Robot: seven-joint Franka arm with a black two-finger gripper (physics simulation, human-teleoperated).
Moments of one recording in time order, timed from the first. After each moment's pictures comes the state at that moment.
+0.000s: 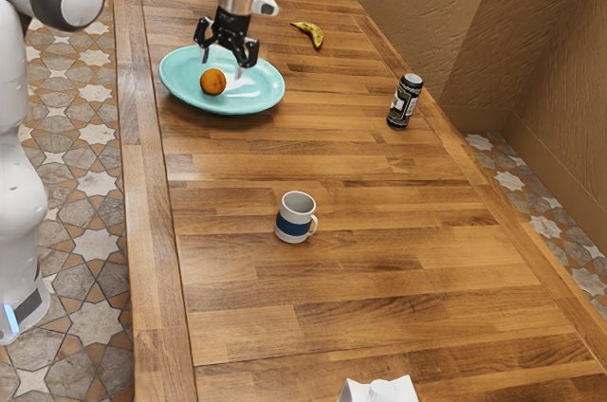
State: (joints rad) arm 0.41 0.03 0.27 -1.86 0.02 1.80 -0.19
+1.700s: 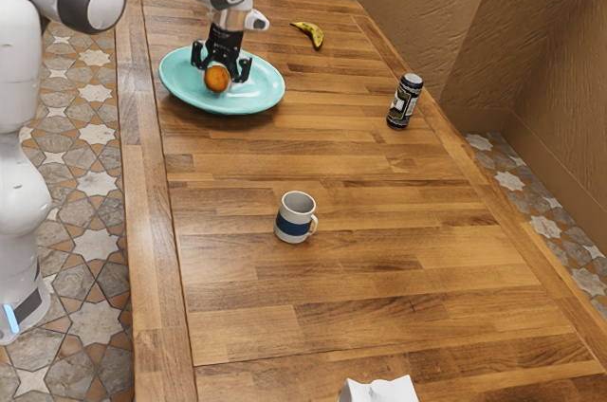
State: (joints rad) arm 0.48 0.14 0.27 -1.86 -0.04 1.89 -0.20
